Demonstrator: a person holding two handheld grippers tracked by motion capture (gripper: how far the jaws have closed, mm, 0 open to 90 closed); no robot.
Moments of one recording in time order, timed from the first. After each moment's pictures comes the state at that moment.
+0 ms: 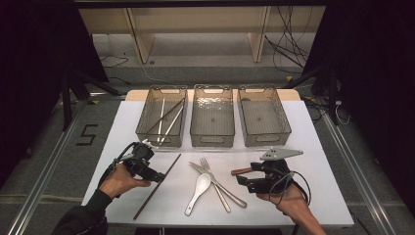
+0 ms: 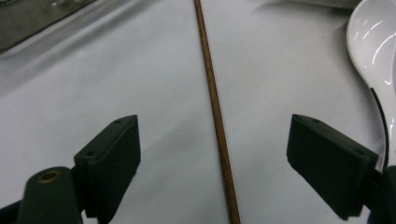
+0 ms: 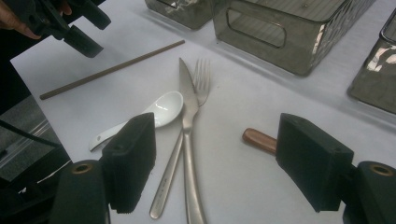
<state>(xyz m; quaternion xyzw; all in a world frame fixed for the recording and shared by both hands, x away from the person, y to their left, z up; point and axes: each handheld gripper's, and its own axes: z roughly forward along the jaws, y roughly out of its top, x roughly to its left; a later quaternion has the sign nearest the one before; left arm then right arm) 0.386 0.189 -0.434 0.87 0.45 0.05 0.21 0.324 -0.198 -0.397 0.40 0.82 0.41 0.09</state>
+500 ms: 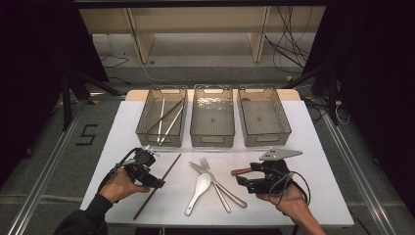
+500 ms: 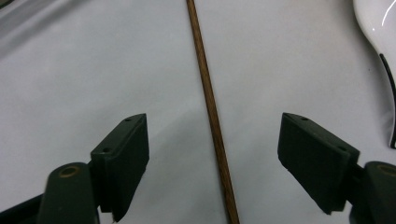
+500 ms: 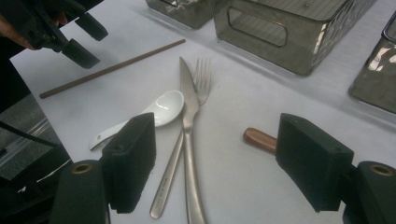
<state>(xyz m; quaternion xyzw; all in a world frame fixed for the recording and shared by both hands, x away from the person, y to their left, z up) 0.375 0.184 -0.442 0.88 0.43 0.04 0.18 0.323 -0.197 -0.398 0.39 0.82 0.41 0.09</state>
